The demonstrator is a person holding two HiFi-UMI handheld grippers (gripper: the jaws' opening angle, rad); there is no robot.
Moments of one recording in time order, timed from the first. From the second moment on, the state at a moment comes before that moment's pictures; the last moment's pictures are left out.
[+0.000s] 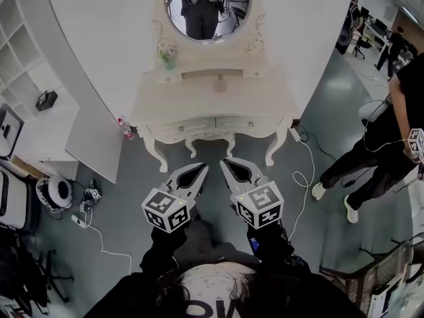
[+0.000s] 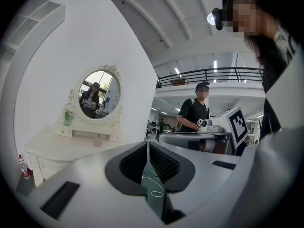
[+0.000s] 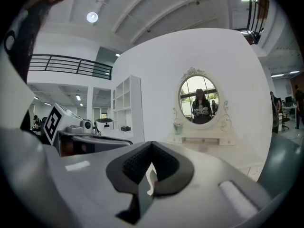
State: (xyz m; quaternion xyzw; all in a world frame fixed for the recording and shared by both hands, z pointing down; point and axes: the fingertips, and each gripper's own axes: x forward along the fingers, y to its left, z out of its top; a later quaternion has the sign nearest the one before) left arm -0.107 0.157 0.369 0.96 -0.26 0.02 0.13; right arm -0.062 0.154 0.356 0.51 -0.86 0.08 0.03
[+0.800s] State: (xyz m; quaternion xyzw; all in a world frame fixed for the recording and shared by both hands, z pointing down) left arm -0.083 0.013 0.397 0.96 -0.24 0.04 0.15; right arm -0.025 0.022 0.385 0.54 -0.83 0.09 0.06
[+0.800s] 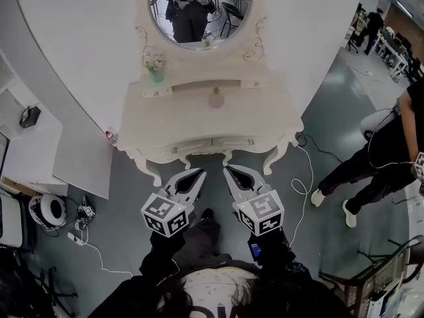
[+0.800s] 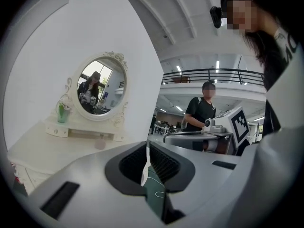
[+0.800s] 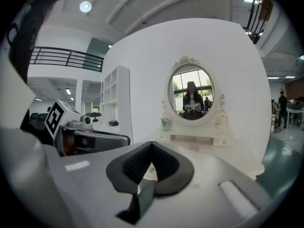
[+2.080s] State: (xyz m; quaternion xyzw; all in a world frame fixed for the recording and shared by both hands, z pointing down) left arm -0.042 -0.199 0.437 0.96 -0.19 0.05 0.20; right arm 0.013 -0.191 0.421 0.57 -0.80 0.13 0.10
